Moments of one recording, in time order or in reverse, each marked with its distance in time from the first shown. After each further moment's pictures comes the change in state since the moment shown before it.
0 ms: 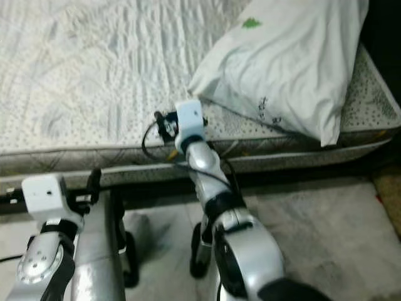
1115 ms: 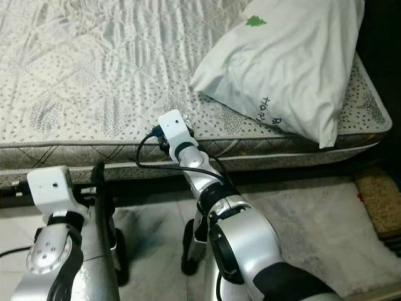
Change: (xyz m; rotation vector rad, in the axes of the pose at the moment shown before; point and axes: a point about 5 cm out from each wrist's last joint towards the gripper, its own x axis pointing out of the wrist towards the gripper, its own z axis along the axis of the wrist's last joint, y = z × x) left arm 0.010 -0.011 0.008 -0.020 -0.033 0.014; right arm -0.001 0.011 -0.032 -0.208 0.282 0.075
